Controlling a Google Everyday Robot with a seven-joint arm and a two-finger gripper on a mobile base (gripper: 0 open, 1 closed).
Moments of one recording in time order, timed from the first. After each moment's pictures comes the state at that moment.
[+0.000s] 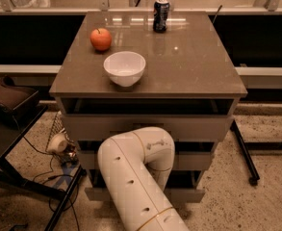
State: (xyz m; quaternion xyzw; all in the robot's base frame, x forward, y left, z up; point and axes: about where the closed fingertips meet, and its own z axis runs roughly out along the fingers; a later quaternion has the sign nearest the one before) arm 0.573 -0.036 0.201 -0.68 0.58 -0.31 0.33
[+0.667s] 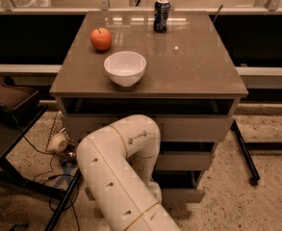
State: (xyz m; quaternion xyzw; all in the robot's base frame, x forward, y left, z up) arm 0.641 -0.027 0.213 -0.73 0.55 -0.31 0.26
